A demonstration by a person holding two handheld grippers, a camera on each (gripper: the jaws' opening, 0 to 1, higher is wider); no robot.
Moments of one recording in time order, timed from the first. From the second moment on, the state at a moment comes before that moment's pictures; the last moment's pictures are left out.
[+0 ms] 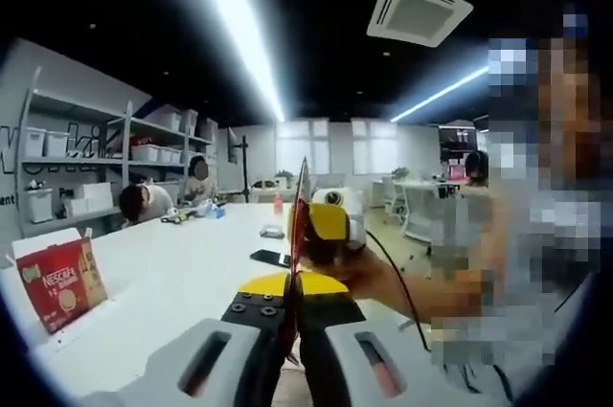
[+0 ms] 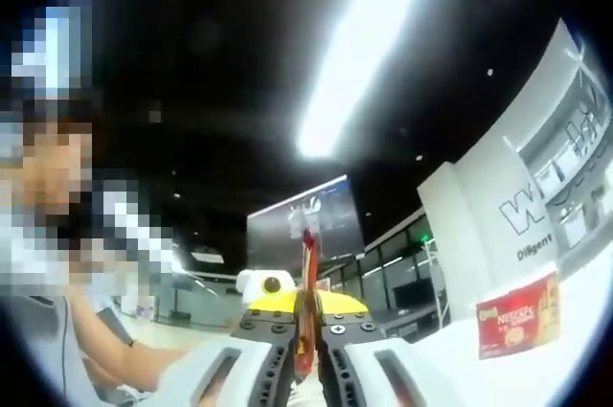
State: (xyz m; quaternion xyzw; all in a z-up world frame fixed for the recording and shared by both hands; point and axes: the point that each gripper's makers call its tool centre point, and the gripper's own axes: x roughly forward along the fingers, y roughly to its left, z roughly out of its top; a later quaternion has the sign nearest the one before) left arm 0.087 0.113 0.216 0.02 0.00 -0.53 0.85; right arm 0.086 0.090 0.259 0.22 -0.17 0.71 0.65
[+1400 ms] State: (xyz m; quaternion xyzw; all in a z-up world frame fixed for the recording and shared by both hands) left arm 0.087 0.105 0.218 0.01 0.01 -0.54 0.84; right arm 0.085 0.081 0.272 0.22 -0.18 0.69 0.66
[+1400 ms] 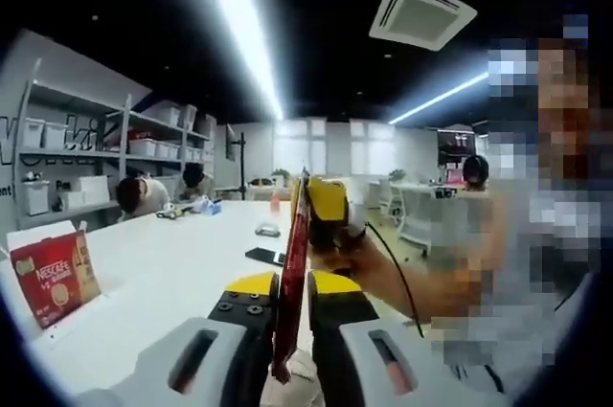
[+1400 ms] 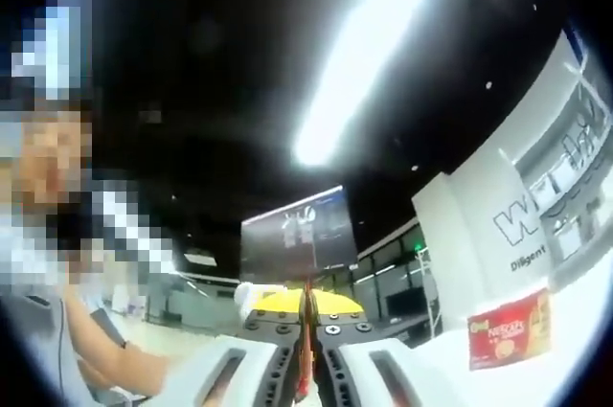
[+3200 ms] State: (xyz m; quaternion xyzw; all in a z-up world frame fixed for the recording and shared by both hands) left arm 0.086 0.102 0.228 0.03 -0.01 -0.55 0.83; right arm 0.087 0.079 0.267 0.25 -0.18 0.70 0.65
